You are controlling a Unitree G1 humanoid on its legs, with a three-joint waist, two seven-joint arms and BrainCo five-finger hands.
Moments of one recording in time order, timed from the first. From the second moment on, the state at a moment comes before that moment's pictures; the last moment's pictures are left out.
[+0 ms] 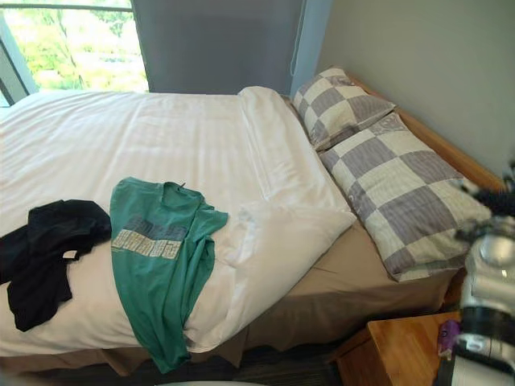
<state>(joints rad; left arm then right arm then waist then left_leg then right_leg) 0.25 0.15 0.23 1.05 -0.21 0.06 -0.12 -0.32 -0.64 -0.32 0.25 0.08 -0.16 -0.11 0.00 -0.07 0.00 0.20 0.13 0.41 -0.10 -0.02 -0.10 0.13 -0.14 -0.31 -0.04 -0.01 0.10</state>
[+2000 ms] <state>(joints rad) -0.05 0.25 0.08 0.87 -0.17 0.17 -0.07 -0.54 -0.43 0.01 0.58 0.02 0.11 0.00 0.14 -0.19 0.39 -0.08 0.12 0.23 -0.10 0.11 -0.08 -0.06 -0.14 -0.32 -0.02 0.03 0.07</state>
